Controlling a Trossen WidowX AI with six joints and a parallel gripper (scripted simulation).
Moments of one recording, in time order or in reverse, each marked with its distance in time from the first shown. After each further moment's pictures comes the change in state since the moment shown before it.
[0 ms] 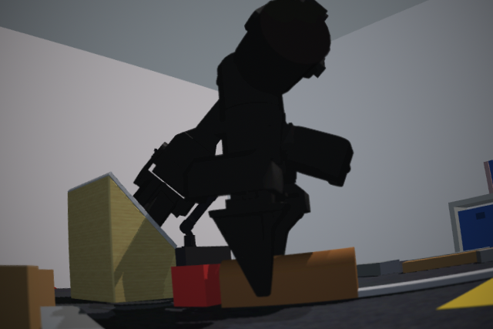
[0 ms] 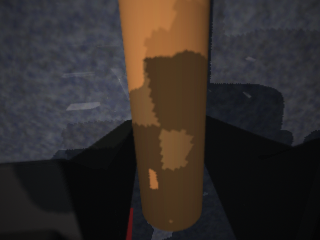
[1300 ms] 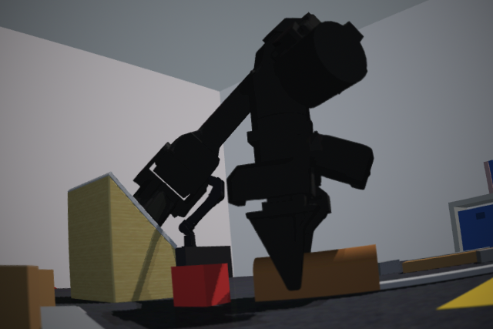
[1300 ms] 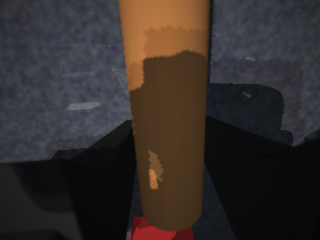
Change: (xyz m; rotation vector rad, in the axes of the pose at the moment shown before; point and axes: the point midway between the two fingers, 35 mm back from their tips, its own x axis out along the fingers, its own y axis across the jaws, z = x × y) arm 0.000 0.039 0.018 0.001 0.000 0.002
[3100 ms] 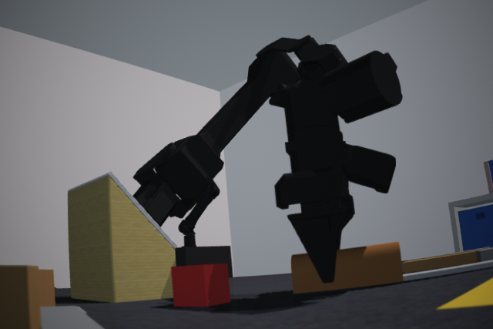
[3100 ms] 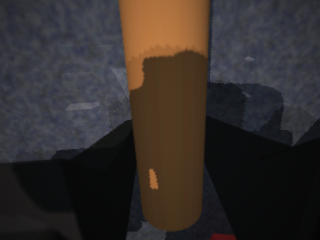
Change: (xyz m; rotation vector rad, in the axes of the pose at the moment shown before) arm 0.000 0.056 0.025 0.002 -0.001 0.002
